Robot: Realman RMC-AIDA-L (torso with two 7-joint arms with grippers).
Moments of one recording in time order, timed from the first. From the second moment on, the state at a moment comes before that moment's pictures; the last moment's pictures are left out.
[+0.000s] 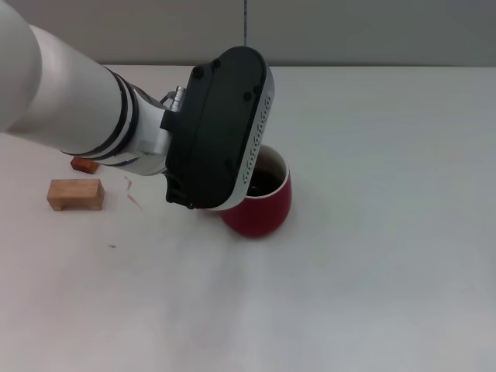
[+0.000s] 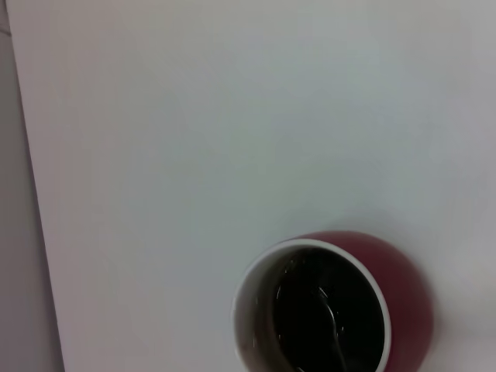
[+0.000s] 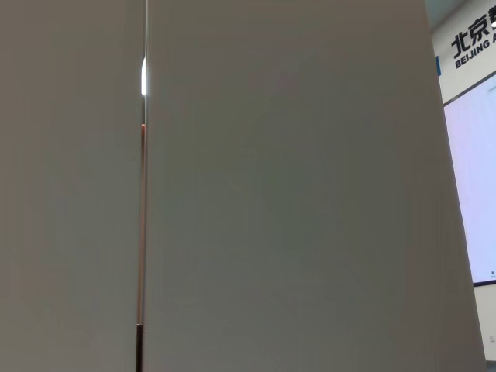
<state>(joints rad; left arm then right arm) -0.49 -2.07 1.81 1.74 2.71 1.44 -1.85 0.25 2.08 0.55 0.13 -1.62 -1.55 0.06</state>
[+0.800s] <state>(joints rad) -0.47 -2.07 1.81 1.74 2.68 1.43 -1.89 0.26 2.08 0.55 0.13 -1.62 -1.54 0.06</state>
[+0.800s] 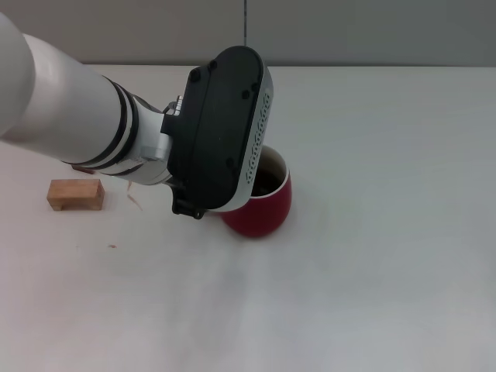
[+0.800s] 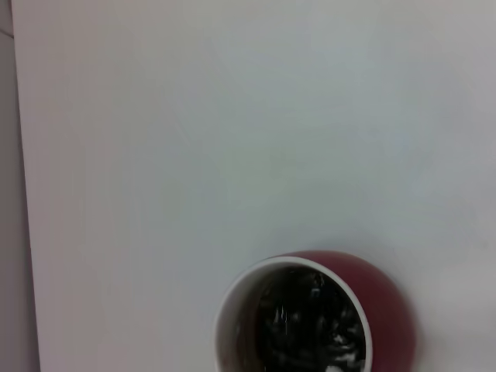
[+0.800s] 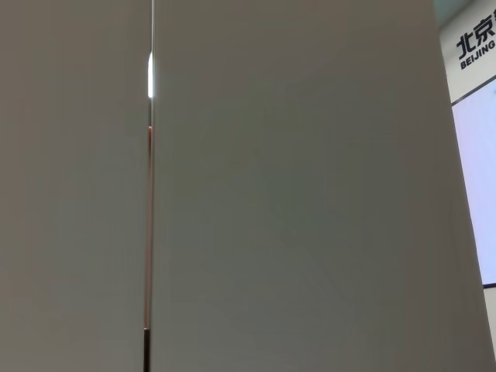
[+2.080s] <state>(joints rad) -0.41 -2.06 0.74 1.29 1.44 1.25 -1.67 0.30 2.08 0.56 0.11 -1.61 -1.52 0.05</state>
